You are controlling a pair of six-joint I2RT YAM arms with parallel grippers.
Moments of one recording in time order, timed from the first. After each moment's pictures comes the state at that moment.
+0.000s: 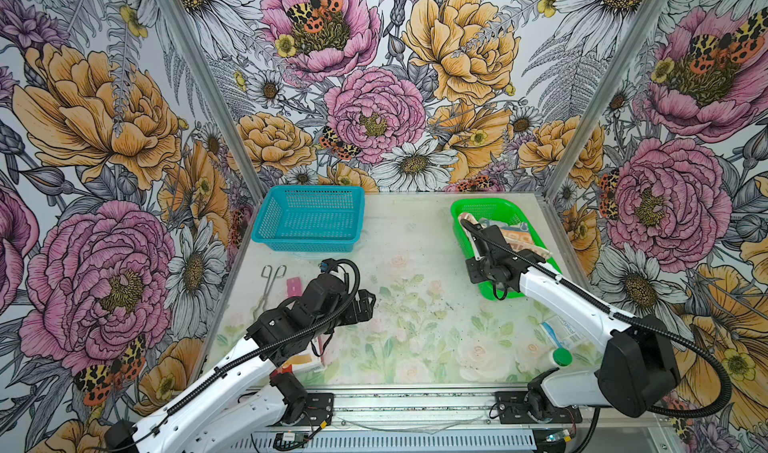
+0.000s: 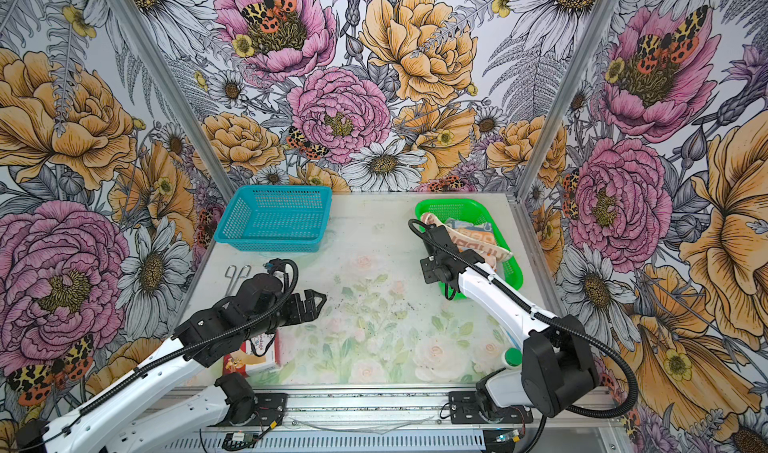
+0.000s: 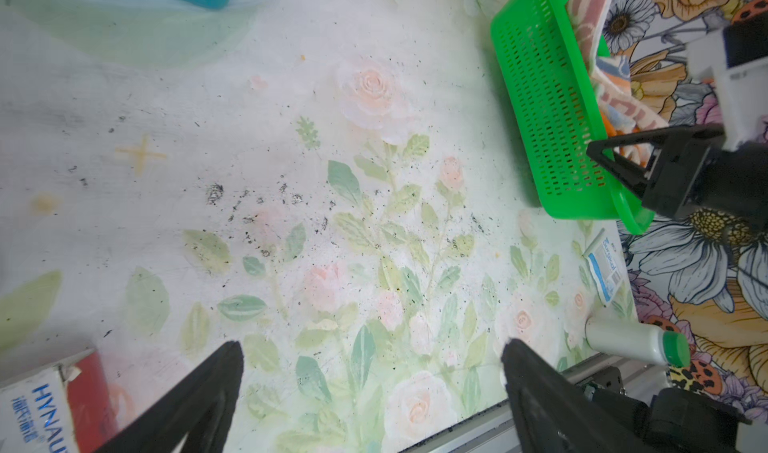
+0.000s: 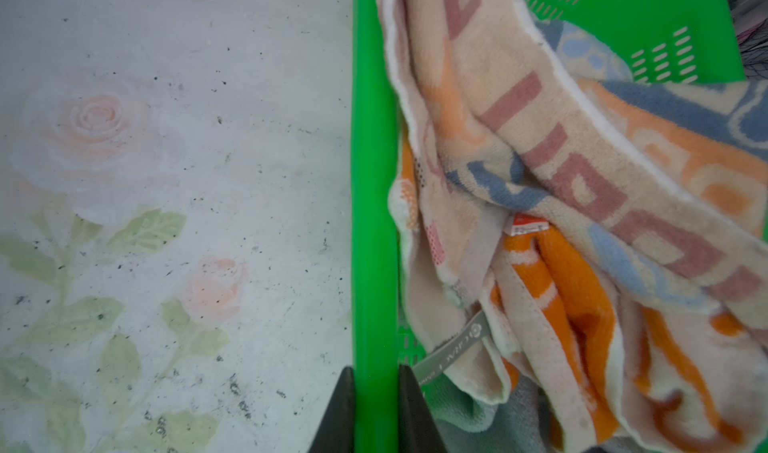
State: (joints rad) left arm -0.76 0.82 0.77 -0.71 -0.11 -0.78; right arm 0.39 1.42 1.05 -0.65 0.20 0.09
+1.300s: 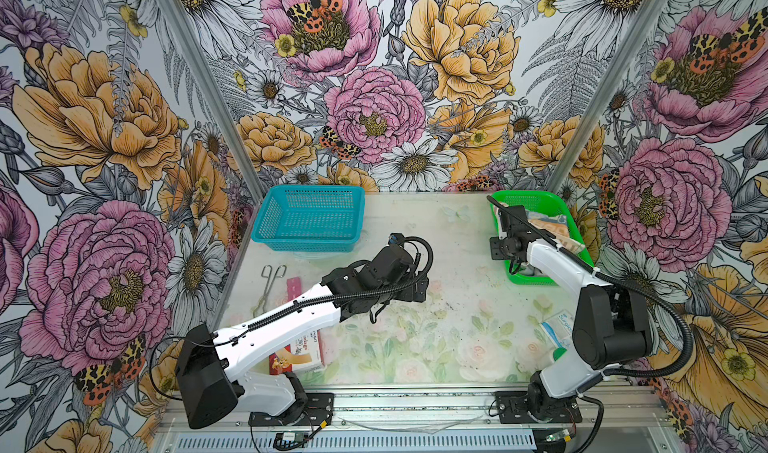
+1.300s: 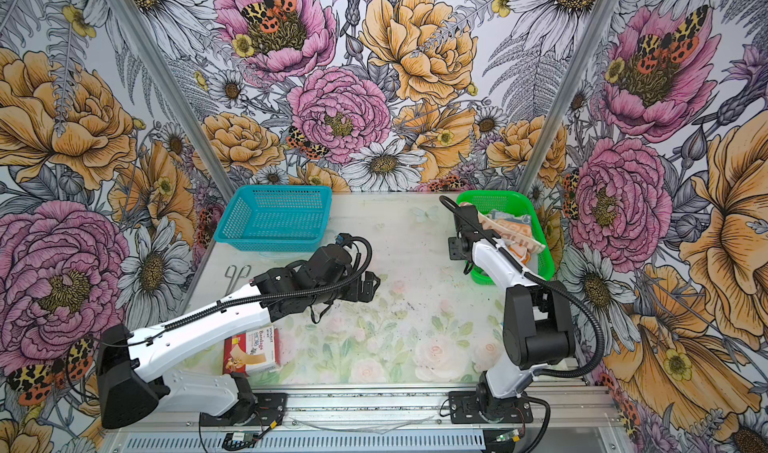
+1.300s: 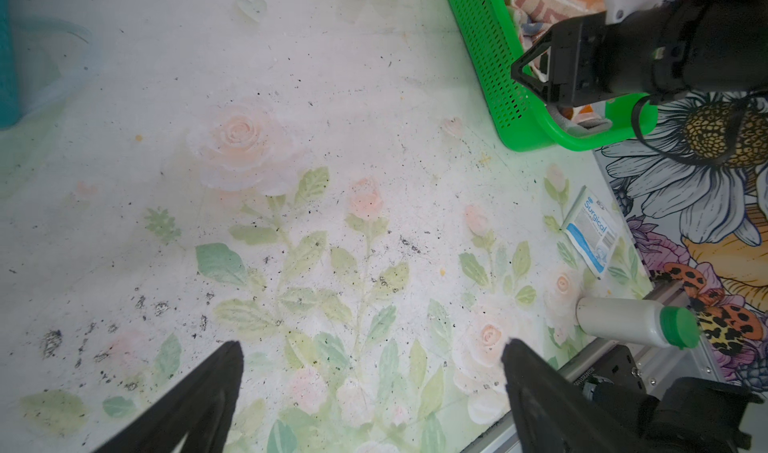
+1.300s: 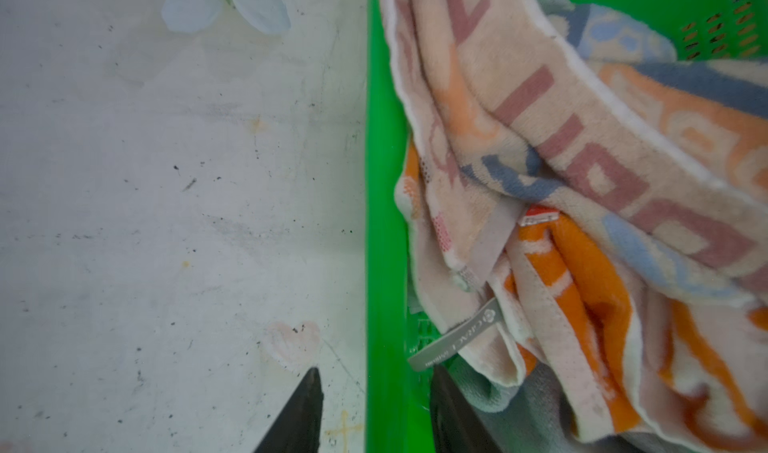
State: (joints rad) left arm -0.95 1.32 1.15 -0.60 -0.17 -0.65; right arm 0.12 1.58 1.16 -0.56 0.21 0.05
